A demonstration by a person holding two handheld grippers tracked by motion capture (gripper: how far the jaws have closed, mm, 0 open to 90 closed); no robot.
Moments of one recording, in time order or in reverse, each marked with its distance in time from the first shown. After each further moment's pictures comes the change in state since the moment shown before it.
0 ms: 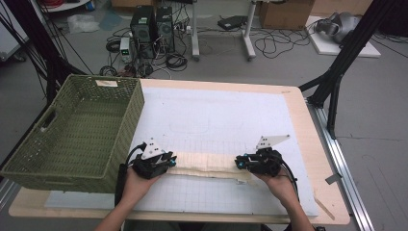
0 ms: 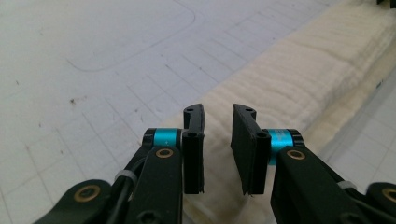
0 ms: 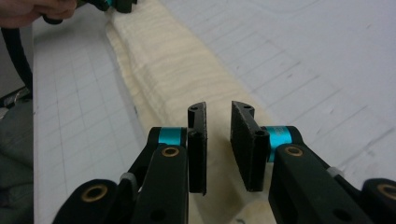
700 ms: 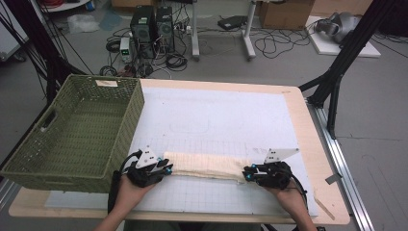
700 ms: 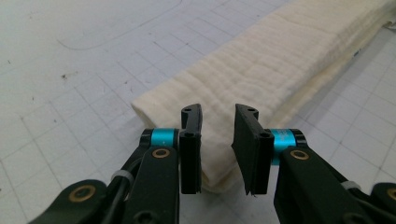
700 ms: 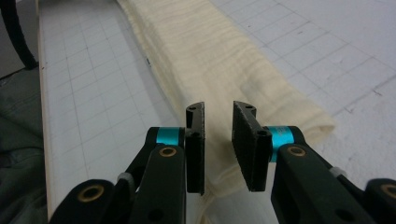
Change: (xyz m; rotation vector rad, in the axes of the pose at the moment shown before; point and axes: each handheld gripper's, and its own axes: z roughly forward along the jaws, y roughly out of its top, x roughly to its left) left arm -0.005 -0.014 -0.017 0.011 -0.029 0.031; right arm 0.010 -0.032 -0.021 -0.006 -0.023 -0.031
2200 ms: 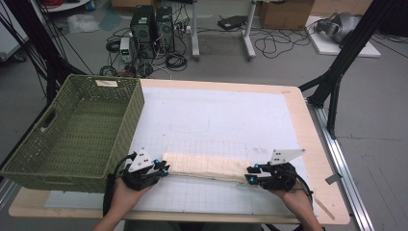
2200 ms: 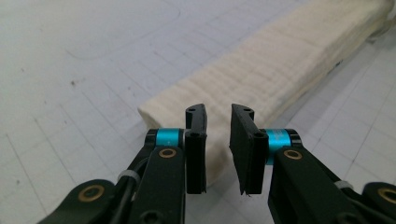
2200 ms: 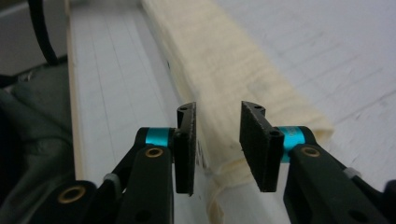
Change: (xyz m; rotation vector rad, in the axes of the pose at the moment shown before) left arm -0.001 0.007 -0.017 -0.082 -0.002 -0.014; right arm 0.004 0.010 -0.018 -0.058 0.052 -0.048
